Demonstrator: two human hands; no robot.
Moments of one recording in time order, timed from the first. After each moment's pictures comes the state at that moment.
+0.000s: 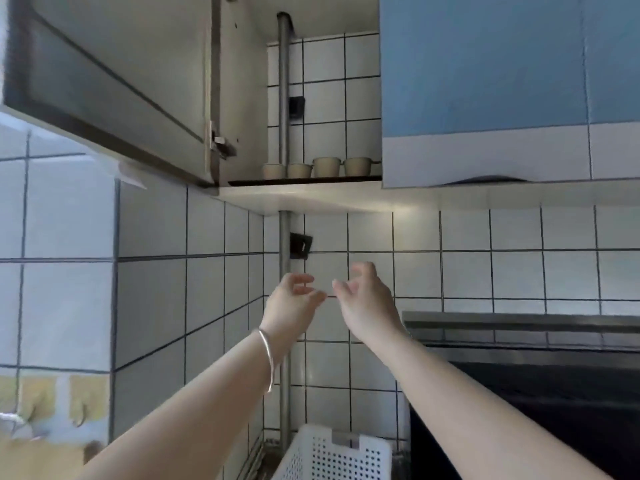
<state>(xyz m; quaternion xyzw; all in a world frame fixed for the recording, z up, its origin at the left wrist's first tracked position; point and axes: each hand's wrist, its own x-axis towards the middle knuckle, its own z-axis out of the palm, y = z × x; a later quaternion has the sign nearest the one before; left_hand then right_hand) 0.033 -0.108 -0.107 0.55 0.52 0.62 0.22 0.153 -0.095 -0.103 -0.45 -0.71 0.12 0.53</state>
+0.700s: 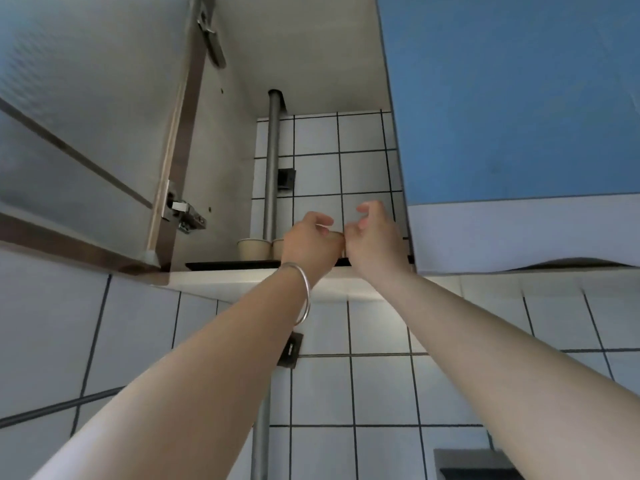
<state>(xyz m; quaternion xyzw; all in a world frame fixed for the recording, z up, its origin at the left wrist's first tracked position) 0.024 0.067 0.109 0.62 0.42 0.66 -0.05 0.120 0.064 0.104 -0.35 -0.65 -0.06 0.67</state>
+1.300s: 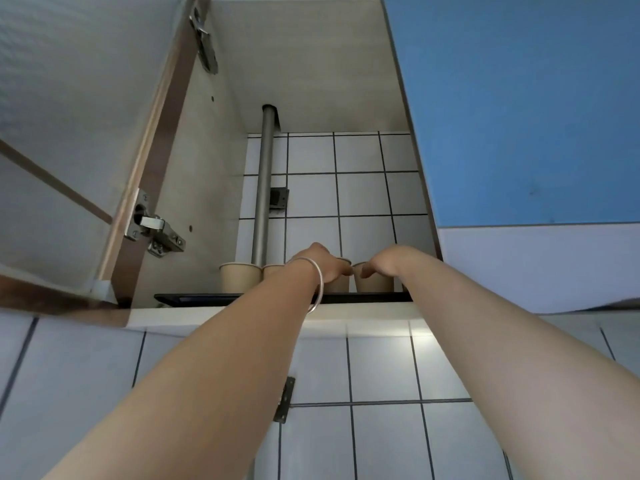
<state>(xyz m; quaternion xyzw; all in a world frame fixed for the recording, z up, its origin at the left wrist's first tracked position) 0.007 0.146 0.170 0.68 0.58 0.46 0.00 0.131 0.133 0.174 -0.62 -0.67 0.00 0.41</state>
